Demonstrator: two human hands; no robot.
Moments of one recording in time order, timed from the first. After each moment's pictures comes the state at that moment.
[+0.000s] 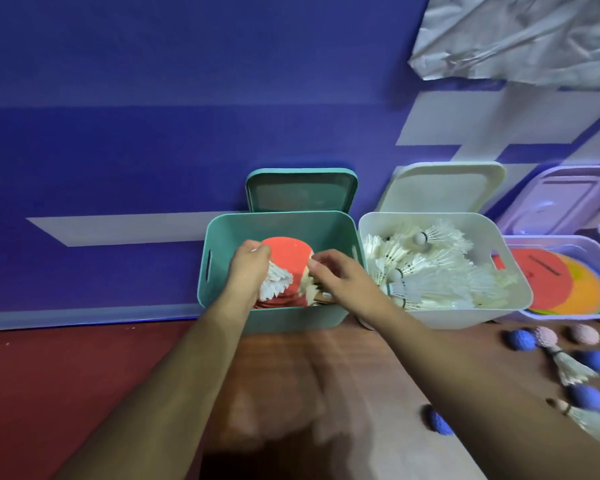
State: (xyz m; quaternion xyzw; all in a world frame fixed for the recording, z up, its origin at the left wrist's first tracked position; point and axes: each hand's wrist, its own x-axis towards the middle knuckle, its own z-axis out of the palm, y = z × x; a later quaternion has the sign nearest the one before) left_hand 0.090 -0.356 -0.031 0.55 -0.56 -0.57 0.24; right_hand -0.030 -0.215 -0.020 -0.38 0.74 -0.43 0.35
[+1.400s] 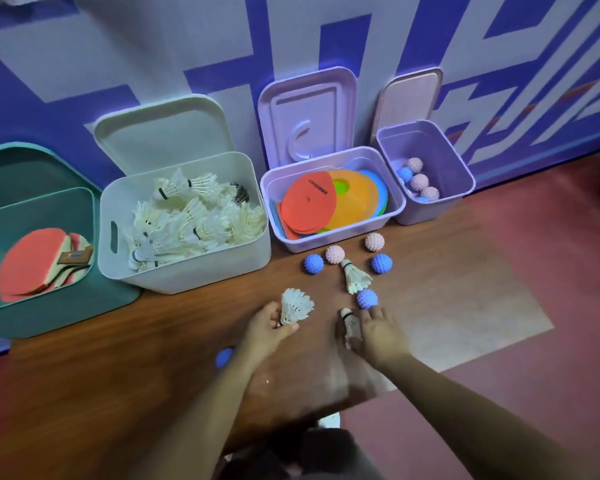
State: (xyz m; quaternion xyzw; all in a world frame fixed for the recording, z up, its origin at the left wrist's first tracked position) left_hand -0.149 0.081 -0.144 0.39 -0.73 -0.56 -0.06; right_hand -0.288 0.278 -0.170 -0.34 0.91 0.02 0.25
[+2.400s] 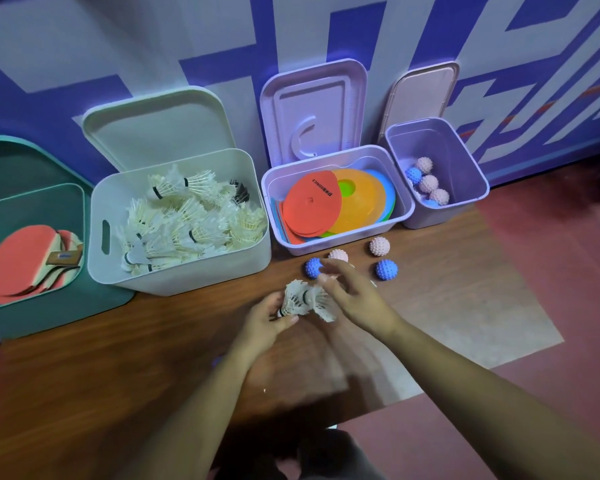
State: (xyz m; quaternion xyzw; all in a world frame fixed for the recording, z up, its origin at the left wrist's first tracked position) left_hand -0.169 0.061 -0.155 0.36 -0.68 -0.64 -0.01; right_hand -0.319 0.205 -0.092 -0.28 0.78 -0.46 0.33
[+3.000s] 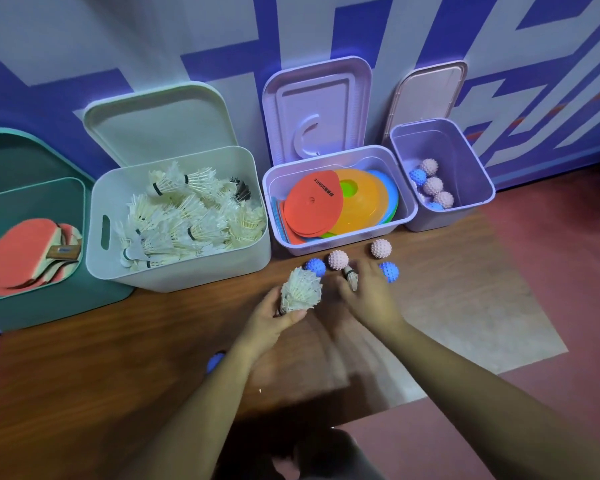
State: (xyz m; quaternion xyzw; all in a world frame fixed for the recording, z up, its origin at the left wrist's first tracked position) left_hand -0.180 0.075 -0.141 0.35 -0.62 -0.70 0.01; right_hand -0.344 0.211 -0.134 -0.27 0.89 -0.31 0.19
